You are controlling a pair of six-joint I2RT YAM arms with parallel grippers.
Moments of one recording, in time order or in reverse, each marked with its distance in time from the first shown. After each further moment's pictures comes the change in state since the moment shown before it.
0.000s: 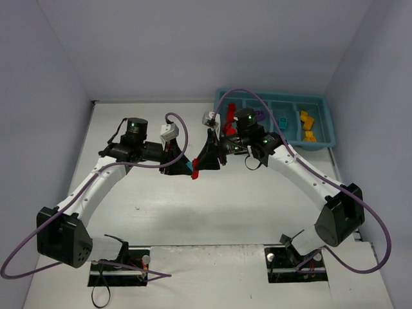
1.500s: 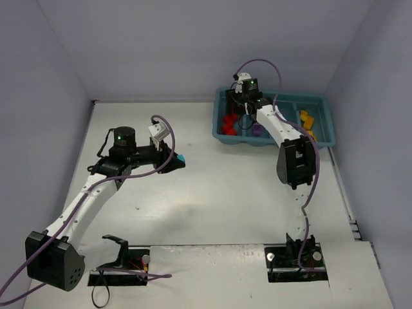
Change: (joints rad) left arm 0.037 -0.183 -0.177 0.205 -0.346 -0.229; right arm -0.307 0.750 0.705 -0.071 0.960 0.150
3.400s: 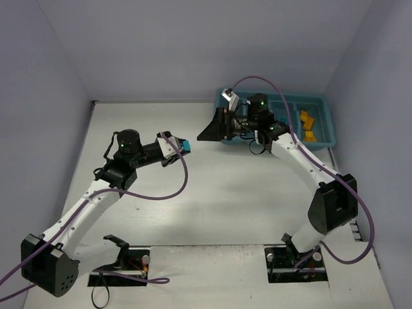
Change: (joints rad) left arm -0.140 -0.047 -0.029 0.251 -0.194 0.483; right arm 0.151 -0.649 -0.624 0.221 -0.821 0.465
